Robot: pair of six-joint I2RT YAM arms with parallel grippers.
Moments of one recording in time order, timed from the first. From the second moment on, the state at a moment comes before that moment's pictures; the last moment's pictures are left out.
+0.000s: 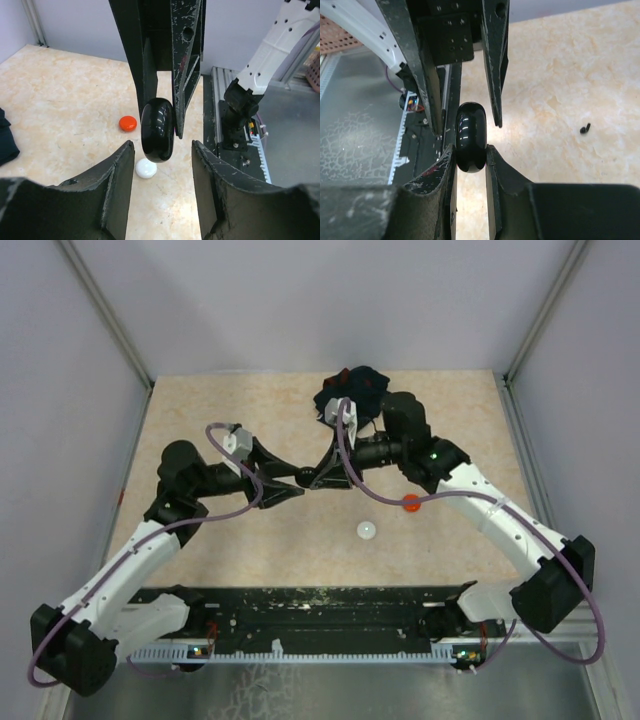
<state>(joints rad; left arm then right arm) -0.47 0.98 0.75 0.37 0.95 -0.21 0.63 1.30 1.23 -0.25 -0.97 -0.10</state>
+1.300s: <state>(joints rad) -0.47 1.08 0.85 0.07 1.05 -0.02 0.72 1.46 1.49 -0.75 -0.79 -0.34</state>
